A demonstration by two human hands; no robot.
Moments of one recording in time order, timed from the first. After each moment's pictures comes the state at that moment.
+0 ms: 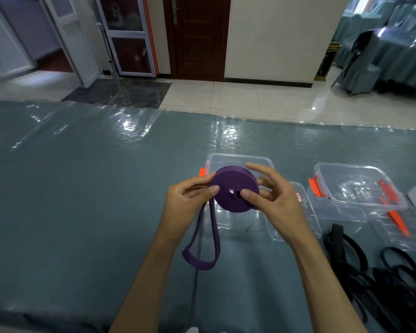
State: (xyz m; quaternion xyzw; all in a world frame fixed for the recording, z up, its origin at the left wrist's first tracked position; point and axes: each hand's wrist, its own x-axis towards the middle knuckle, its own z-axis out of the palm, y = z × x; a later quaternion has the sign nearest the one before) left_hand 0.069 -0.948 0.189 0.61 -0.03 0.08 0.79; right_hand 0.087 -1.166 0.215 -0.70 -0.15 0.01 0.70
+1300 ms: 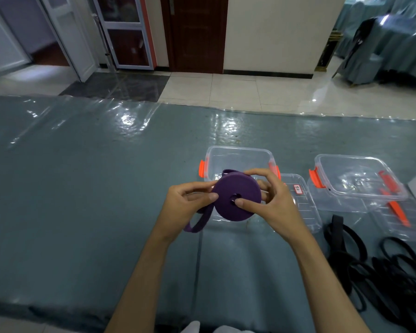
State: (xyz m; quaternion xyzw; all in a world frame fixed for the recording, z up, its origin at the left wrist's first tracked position) left_hand 0.064 -0.933 0.162 0.65 -0.02 -0.02 0.76; right_hand 0.084 -1.170 0.187 -0.73 -0.15 0.03 0.67
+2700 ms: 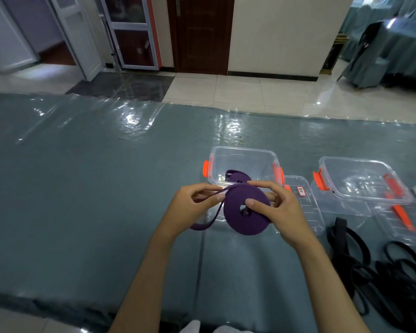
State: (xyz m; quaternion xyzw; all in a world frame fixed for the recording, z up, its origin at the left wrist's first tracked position) left_hand 0.065 -0.932 0.158 0.73 -0.03 -0.01 0.68; right_hand 0.082 -1.181 0.169 -0.71 -0.11 0.08 0.69
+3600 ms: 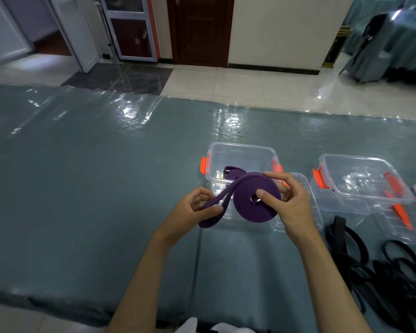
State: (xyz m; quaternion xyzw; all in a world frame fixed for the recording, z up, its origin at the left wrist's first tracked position) left_hand 0.067 -0.931 0.122 0.68 -0.02 -0.12 0.72; right_hand 0.098 -1.194 0.161 -0.70 -0.07 -0.02 0.71
